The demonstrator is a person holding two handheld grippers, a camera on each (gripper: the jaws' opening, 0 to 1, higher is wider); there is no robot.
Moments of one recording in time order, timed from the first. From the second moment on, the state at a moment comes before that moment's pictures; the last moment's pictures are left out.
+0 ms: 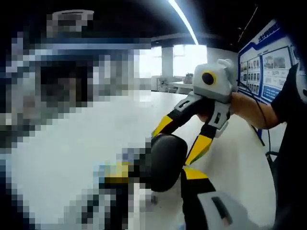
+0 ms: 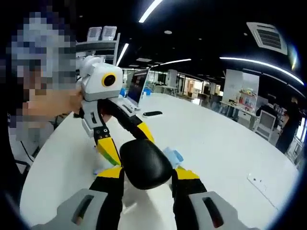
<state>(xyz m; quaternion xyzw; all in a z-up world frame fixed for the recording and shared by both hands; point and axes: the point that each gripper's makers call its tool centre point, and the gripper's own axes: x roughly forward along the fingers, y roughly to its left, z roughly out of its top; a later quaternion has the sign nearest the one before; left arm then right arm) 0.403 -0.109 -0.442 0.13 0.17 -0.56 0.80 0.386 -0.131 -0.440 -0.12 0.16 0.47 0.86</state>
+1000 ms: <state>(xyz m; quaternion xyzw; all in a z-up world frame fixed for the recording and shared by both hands) 0.543 -0.086 -0.469 0.13 0.23 -0.54 0.80 0.538 -0.108 -0.469 -0.10 0.21 0.45 0.86</state>
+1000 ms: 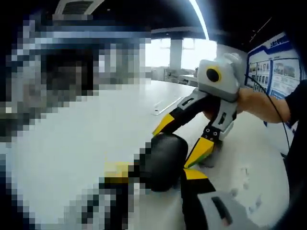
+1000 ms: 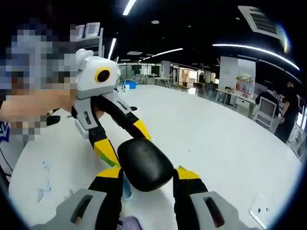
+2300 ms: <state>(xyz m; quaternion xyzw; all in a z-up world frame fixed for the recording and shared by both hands) 0.562 -0.050 -0.486 0.03 0.23 -0.49 0.84 0.528 -0.131 -0.480 -0.04 0.23 0.40 0.88</state>
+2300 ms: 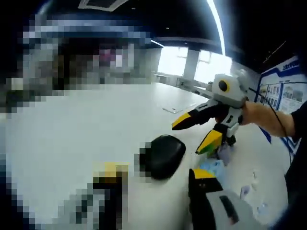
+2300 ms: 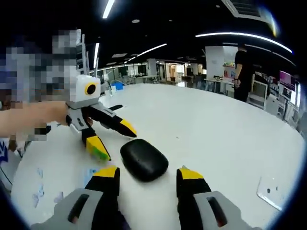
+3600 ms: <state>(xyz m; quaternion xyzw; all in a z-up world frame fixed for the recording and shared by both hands) 0.246 -0.013 -0.407 -0.04 0.11 -0.48 0.87 0.241 -0.215 -0.396 0.04 0.10 0.39 0.91</state>
